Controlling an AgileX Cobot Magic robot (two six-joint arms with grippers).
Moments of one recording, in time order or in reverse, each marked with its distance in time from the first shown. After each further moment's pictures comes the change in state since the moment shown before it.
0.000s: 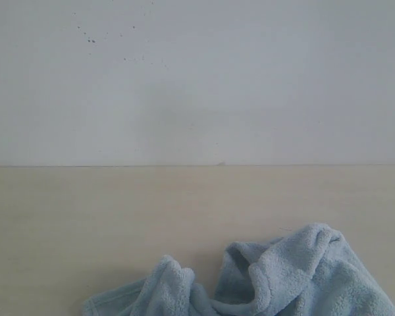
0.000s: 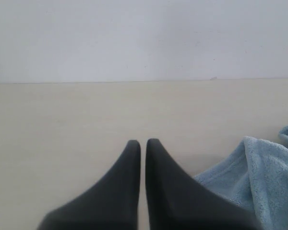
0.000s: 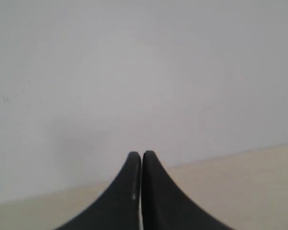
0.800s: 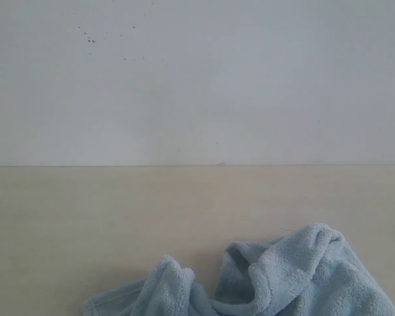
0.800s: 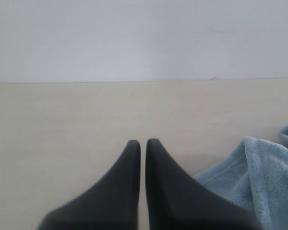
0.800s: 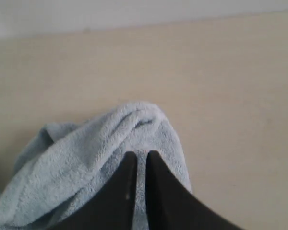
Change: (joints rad) left arm 0.000 0.000 0.000 0.000 0.000 0.000; right arm 0.014 0.855 -0.490 0.025 0.344 -0.137
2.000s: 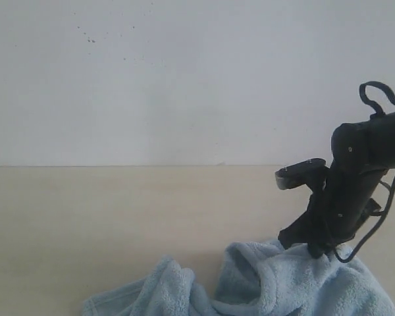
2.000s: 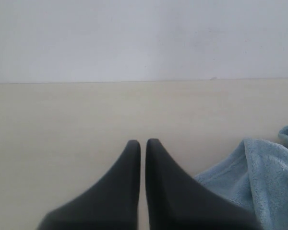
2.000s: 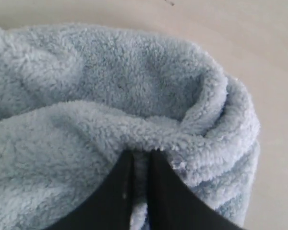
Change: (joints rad) left arm 0.000 0.000 0.000 0.000 0.000 0.000; right arm 0.125 1.077 -0.761 -0.178 0.458 -0.153
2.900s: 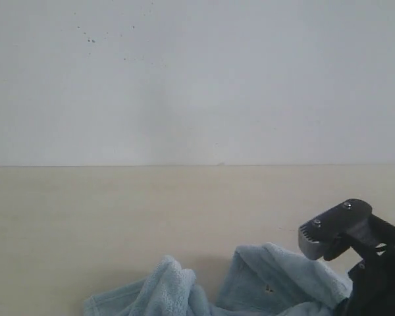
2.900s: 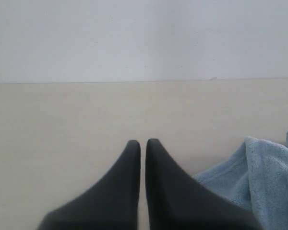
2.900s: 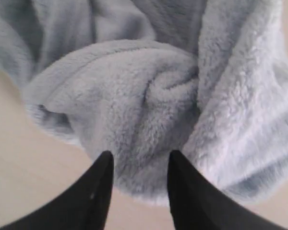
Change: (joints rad) left arm 0.000 0.000 0.000 0.000 0.000 0.000; right arm 0.243 -0.685 0.563 0.132 0.027 -0.034
